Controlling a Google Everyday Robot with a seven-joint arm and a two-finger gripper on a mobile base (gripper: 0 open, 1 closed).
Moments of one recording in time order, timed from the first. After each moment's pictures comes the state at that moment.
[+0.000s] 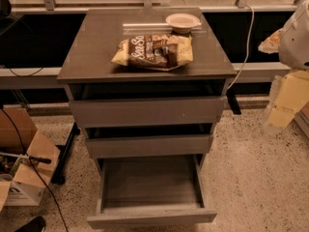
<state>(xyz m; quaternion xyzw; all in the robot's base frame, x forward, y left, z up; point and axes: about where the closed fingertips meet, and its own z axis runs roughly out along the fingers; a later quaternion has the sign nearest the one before) 0.438 -0.217 0.976 -0.60 0.78 -0.03 0.16</state>
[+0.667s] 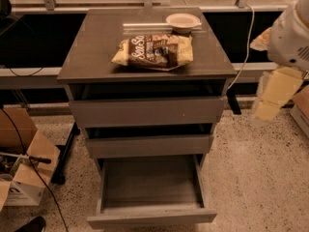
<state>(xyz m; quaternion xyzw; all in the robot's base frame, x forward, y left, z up) 0.458 -0.208 0.971 -0.60 0.78 -0.03 0.17</state>
